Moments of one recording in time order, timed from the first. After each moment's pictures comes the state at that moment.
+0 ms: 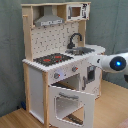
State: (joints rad) arm -0.18 -0.75 1.35 -2.10 -0.45 1.60 -0.23
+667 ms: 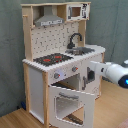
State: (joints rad) arm -0.18 -0.81 1.47 -2.10 -0.65 1.60 -0.29
